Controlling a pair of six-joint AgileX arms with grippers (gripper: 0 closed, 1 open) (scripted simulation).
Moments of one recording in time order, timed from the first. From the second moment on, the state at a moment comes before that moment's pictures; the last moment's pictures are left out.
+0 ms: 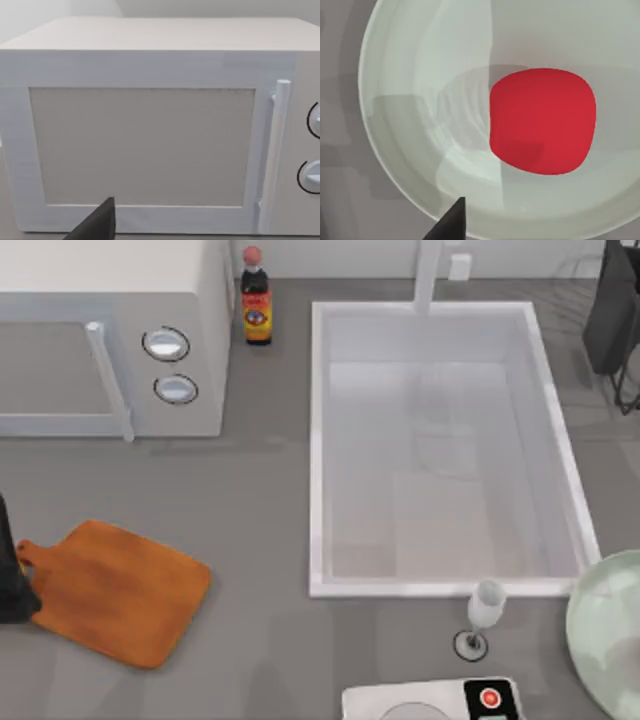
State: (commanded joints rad) left arm 0.00 0.00 0.00 0.00 0.00 0.00; right arm 0.10 1.40 1.04 -1.21 0.00 0.11
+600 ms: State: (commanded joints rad) left arm 0.00 0.00 0.00 0.00 0.00 0.00; right arm 0.10 1.39 1.03 -1.20 0.00 0.11
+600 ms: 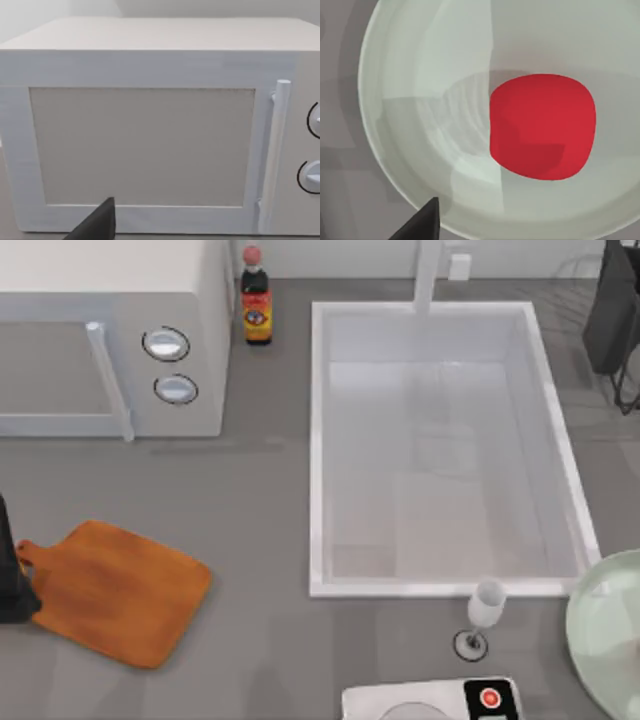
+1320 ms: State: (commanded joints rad) left arm 0.00 0.00 0.00 0.00 0.00 0.00; right arm 0.04 0.57 0.46 -0.52 0.00 0.05
